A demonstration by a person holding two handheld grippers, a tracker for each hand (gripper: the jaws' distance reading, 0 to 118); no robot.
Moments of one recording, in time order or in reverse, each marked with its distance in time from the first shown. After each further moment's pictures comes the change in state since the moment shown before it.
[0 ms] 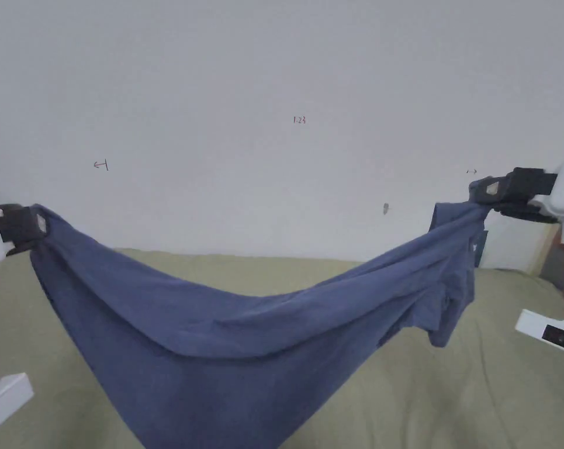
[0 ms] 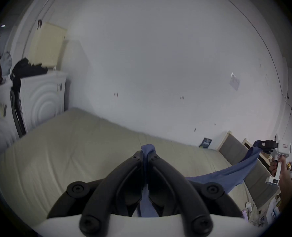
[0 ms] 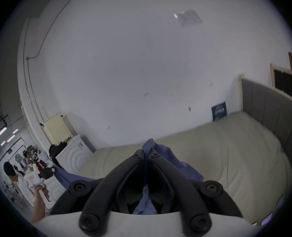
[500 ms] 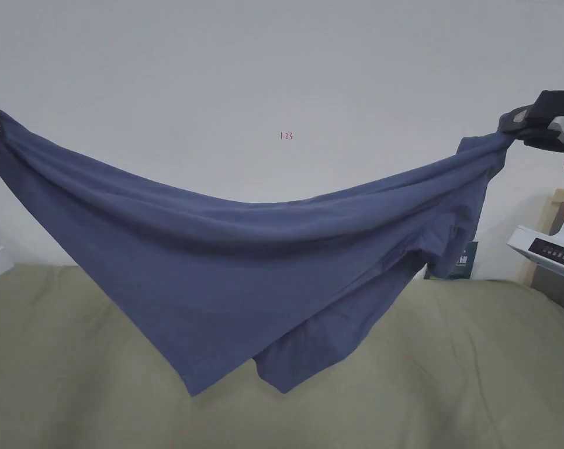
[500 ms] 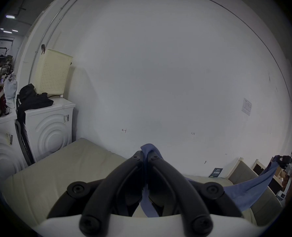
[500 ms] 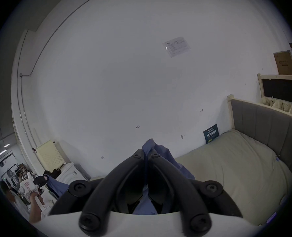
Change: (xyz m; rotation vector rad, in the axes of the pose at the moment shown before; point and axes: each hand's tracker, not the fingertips) left arm -0.001 0.110 -0.077 0.123 0.098 0.006; right arm 0.010 0.073 -0.016 0.195 -0.088 -0.084
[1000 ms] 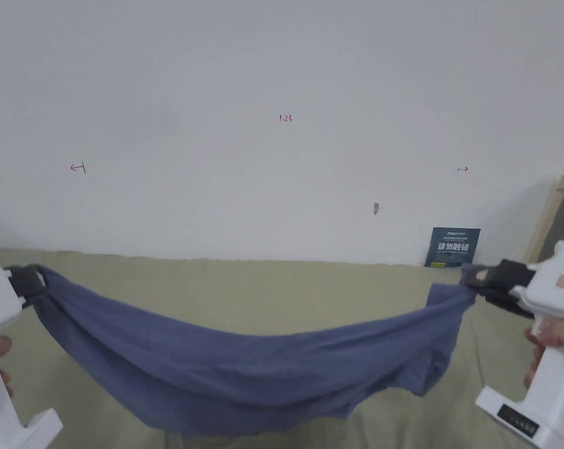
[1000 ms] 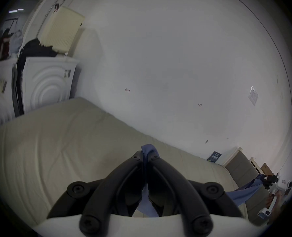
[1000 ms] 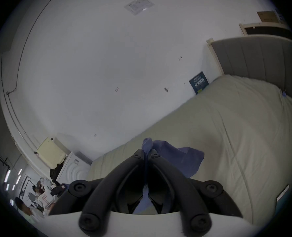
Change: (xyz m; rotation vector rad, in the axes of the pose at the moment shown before) left arm -0.029 -0.215 0.003 -0.193 -0.004 0.133; right arm 0.109 -0.194 -0.009 -0.239 -0.038 -0.228
